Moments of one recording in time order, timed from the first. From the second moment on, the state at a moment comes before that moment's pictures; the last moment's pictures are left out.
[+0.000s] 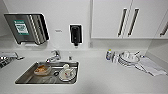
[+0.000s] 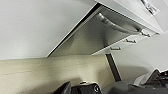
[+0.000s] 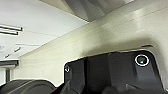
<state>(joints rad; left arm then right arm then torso) 1.11 1.90 -1.16 -0.10 -0.07 0.10 -1.35 2.28 -1.65 -0.09 0.10 0.30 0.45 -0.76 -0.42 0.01</state>
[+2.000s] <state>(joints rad) 1.10 1.92 -1.16 -0.10 -0.07 0.09 -1.02 1.85 -1.20 -0.09 -0.06 0.74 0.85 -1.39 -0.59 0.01</state>
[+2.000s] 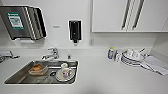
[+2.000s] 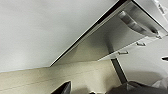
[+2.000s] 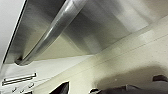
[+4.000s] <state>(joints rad) 1.02 1.92 -1.07 -0.09 -0.03 0.09 -0.73 2.05 -1.34 0.02 -0.43 0.98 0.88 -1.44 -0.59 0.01</state>
